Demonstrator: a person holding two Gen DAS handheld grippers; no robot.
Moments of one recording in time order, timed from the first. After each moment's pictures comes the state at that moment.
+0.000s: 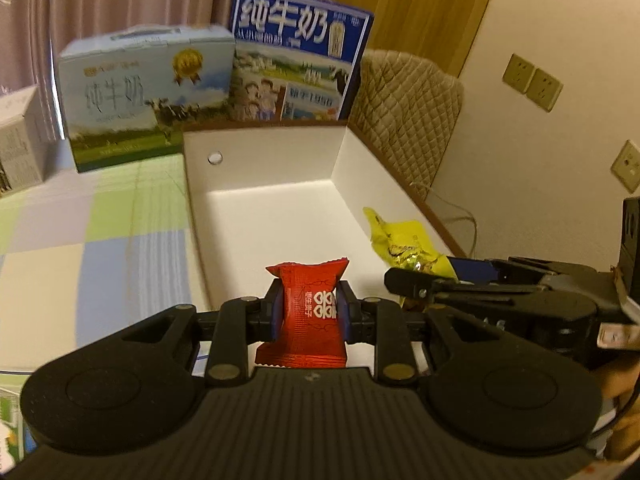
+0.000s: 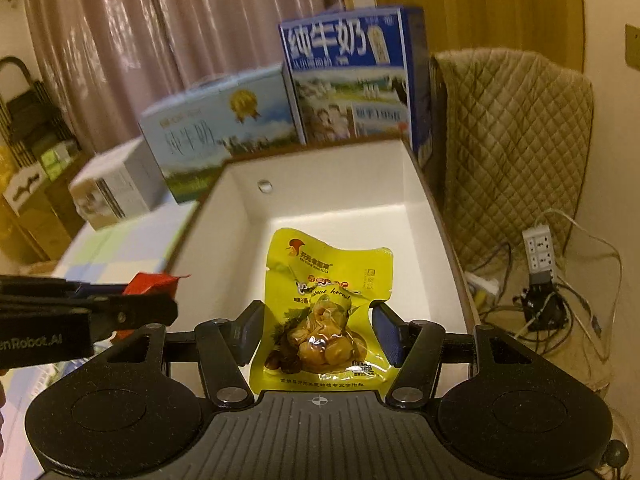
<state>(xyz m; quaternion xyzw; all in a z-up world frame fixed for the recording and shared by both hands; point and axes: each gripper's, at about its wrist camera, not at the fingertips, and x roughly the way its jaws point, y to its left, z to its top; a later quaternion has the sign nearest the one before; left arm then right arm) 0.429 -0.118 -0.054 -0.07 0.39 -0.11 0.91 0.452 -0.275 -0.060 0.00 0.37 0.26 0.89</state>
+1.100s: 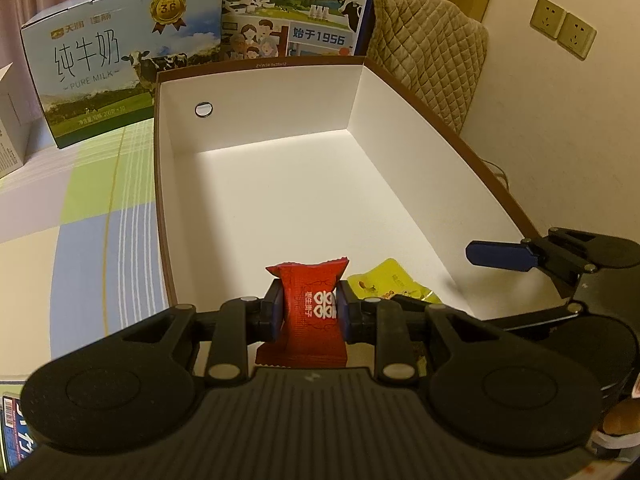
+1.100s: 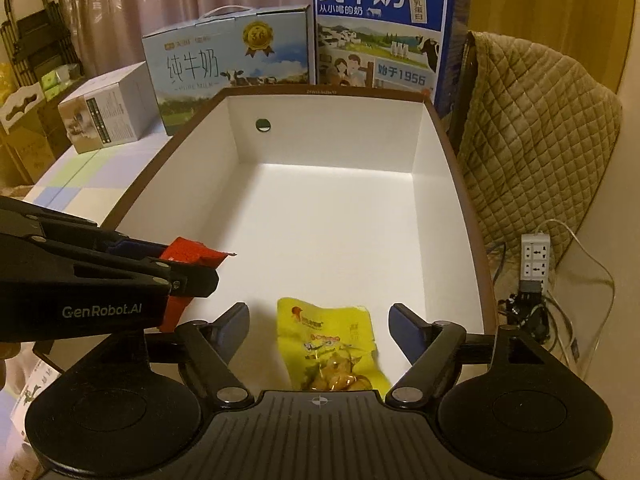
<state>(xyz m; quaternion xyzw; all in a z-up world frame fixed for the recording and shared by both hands) 0.470 -0.141 -0.108 -0.03 0.44 -0.09 0.89 0.464 -0.255 -0.103 -0.11 0.39 0.27 0.87</state>
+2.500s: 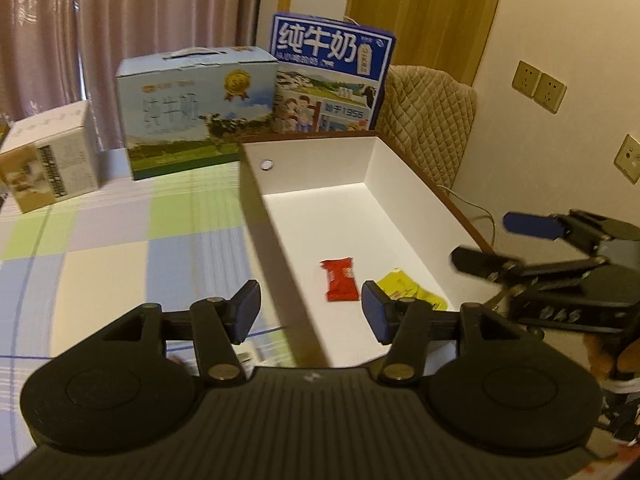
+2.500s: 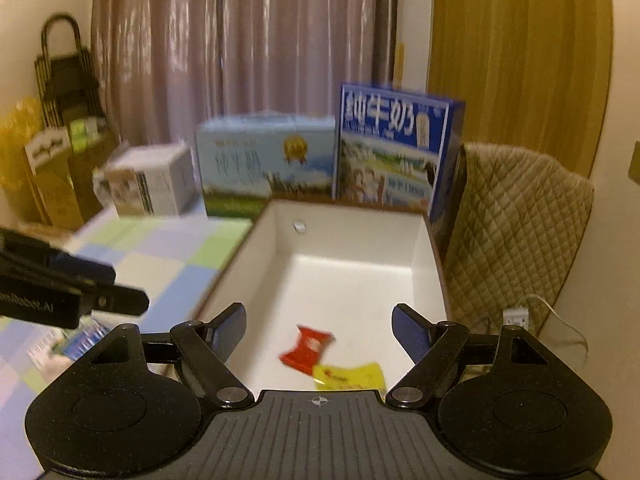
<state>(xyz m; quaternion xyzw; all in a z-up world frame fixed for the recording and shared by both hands) 0.360 -0.067 -0.023 -0.05 0.37 -0.08 0.93 0.370 -0.254 -0.011 -0.09 0.26 0.29 0.92</state>
